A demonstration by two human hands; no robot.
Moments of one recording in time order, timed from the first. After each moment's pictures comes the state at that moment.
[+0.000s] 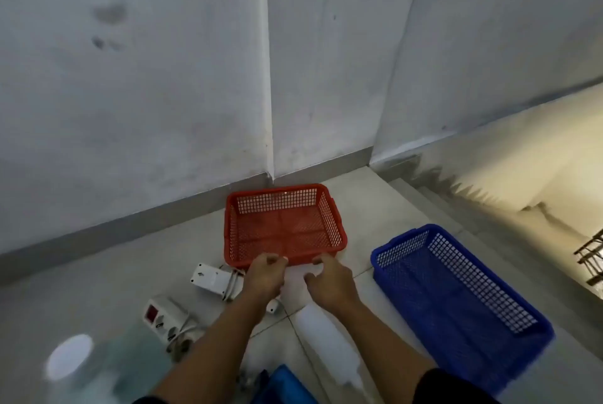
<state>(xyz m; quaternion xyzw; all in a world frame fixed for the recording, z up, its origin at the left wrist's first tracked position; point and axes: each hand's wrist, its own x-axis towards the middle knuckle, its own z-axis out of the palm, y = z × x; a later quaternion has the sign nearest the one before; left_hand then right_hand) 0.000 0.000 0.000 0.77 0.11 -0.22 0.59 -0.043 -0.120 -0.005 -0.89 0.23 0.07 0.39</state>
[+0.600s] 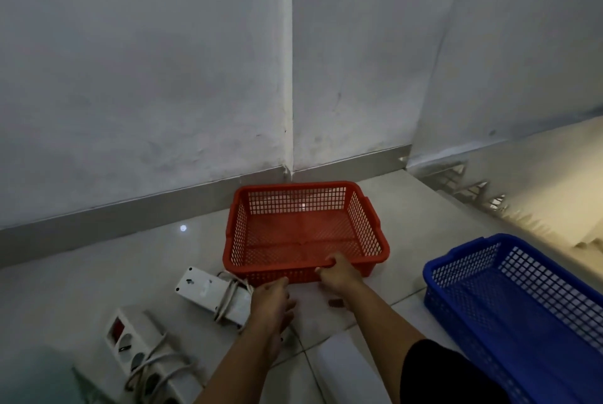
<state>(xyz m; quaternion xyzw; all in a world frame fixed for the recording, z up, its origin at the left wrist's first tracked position) 0.048 -0.014 -0.145 0.62 0.25 -0.19 0.72 0.083 -0.144 -0.172 -0.81 0.27 0.10 0.51</state>
